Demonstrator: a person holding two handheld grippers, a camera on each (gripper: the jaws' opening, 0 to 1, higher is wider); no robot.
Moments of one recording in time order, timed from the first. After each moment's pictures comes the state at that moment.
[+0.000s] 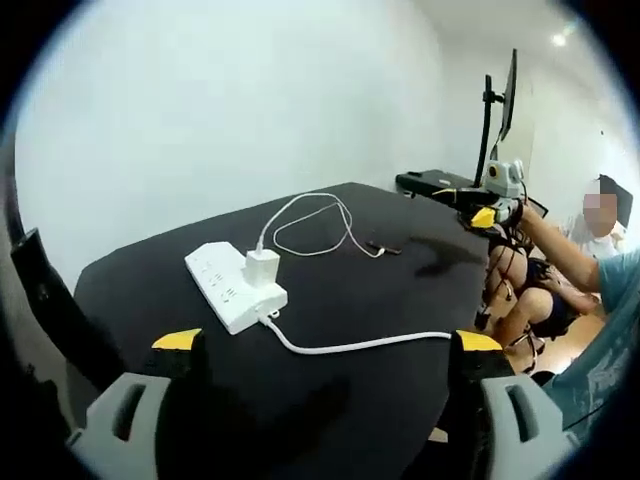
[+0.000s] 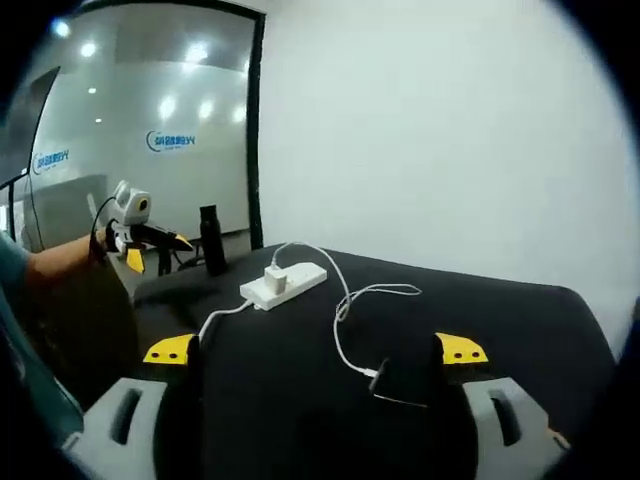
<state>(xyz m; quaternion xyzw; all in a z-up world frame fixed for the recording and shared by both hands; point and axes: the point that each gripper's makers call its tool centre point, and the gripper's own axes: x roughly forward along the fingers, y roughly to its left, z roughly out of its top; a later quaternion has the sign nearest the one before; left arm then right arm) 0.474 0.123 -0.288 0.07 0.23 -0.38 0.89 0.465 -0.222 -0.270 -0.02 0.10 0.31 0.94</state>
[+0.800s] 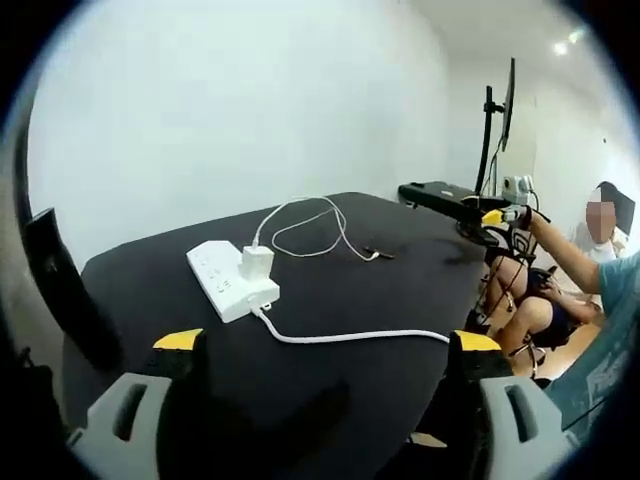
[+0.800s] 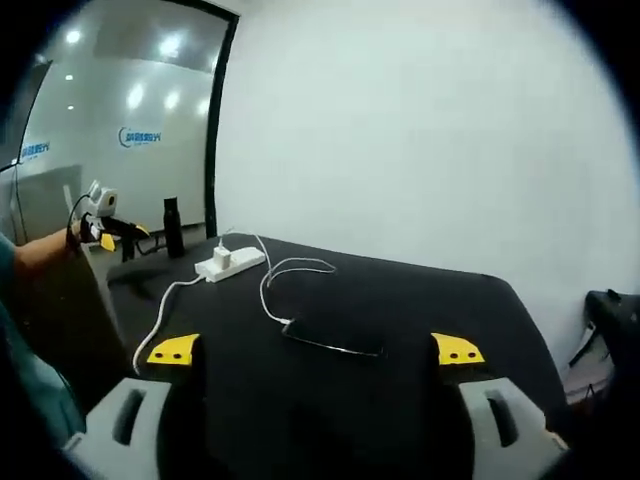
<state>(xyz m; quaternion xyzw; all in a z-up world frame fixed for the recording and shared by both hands) 0.440 0.125 -0.291 0.05 0.21 -0.37 0.90 0.417 -0.354 -0.271 -0.04 0.11 0.22 0.97</state>
